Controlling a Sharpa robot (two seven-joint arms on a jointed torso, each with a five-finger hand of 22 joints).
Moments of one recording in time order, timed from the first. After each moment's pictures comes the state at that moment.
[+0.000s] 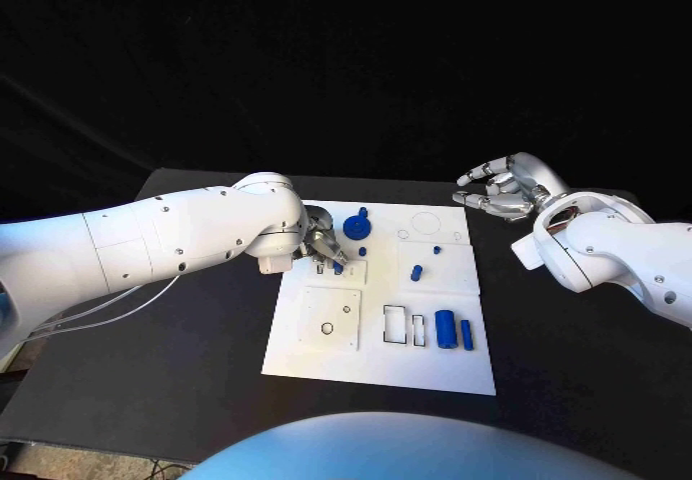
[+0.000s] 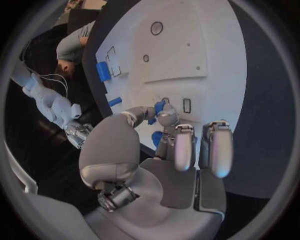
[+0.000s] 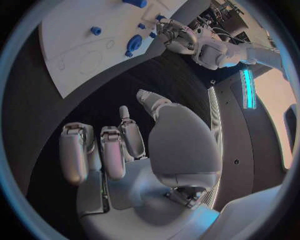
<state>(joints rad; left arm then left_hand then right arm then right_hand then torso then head) 1.26 -0.64 -0.10 1.38 -0.97 0.19 -0.61 1.05 -0.15 0.59 0.14 0.67 0.88 0.06 0.60 1.04 1.32 -0.03 0.98 1.01 1.47 -0.08 1.53 1.31 0.03 1.47 0.03 1.50 1.31 1.25 -0.88 -0.13 1.51 -0.84 -0.54 -0.03 1.24 -0.21 0.43 0.12 0.27 0.88 0.15 0.18 0.42 1.39 0.07 1.37 1.31 1.47 0.00 1.56 1.31 0.01 1.47 0.11 1.44 1.31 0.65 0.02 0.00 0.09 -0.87</state>
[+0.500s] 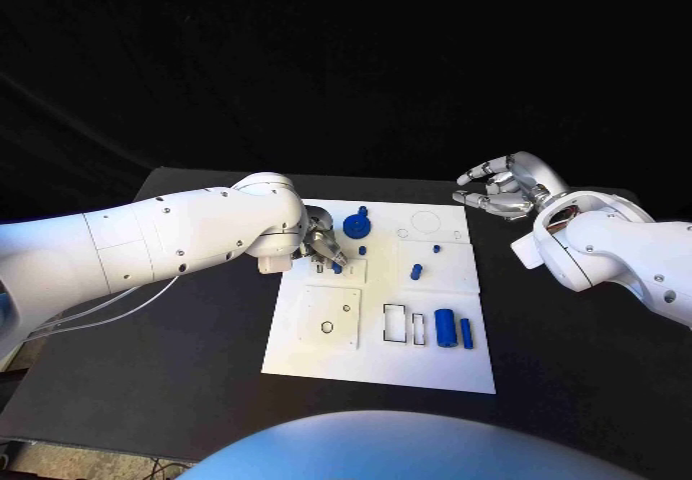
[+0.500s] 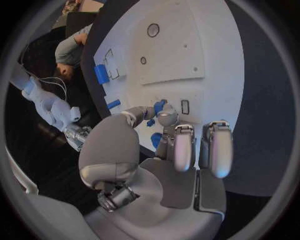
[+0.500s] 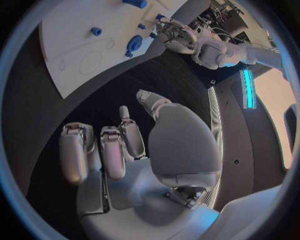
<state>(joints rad) 1.25 -0.64 -0.10 1.38 -1.00 0.21 -0.61 1.04 -0.15 0.59 0.14 0.67 0.89 0.05 0.60 1.04 1.32 -0.03 0.97 1.01 1.47 -0.09 1.53 1.31 0.03 1.47 0.03 1.51 1.31 1.25 -0.88 -0.13 1.50 -0.84 -0.54 -0.03 1.24 -0.21 0.44 0.12 0.27 0.88 0.15 0.18 0.43 1.39 0.07 1.37 1.31 1.47 0.00 1.56 1.31 0.01 1.47 0.11 1.44 1.31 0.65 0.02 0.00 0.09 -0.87</state>
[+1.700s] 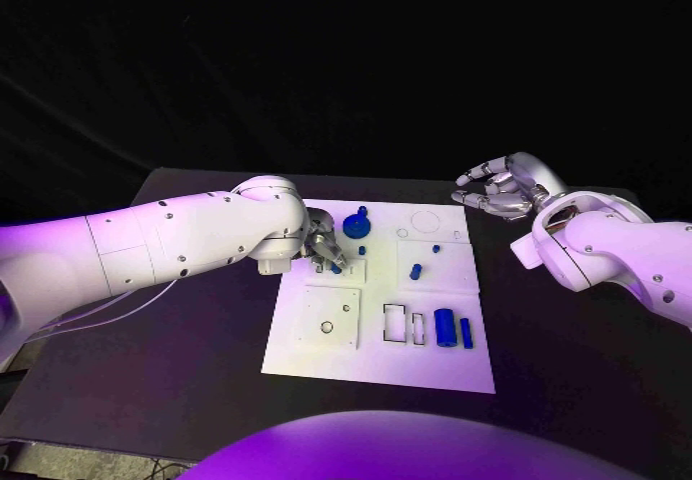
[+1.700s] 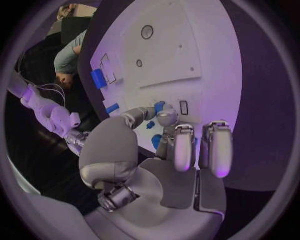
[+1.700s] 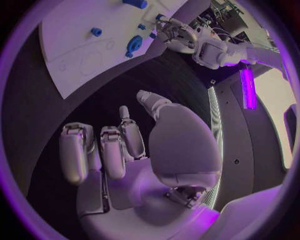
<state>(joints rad) 1.25 -0.63 -0.10 1.39 -1.05 0.21 -0.61 0.98 -0.14 0.66 0.06 0.54 0.88 0.04 0.62 1.03 1.33 -0.03 0.97 1.00 1.47 -0.09 1.53 1.31 0.03 1.47 0.02 1.51 1.31 1.25 -0.87 -0.13 1.50 -0.84 -0.54 -0.03 1.23 -0.21 0.44 0.13 0.28 0.88 0.15 0.18 0.43 1.39 0.07 1.37 1.31 1.47 0.00 1.56 1.31 0.01 1.47 0.11 1.44 1.31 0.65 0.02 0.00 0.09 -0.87</state>
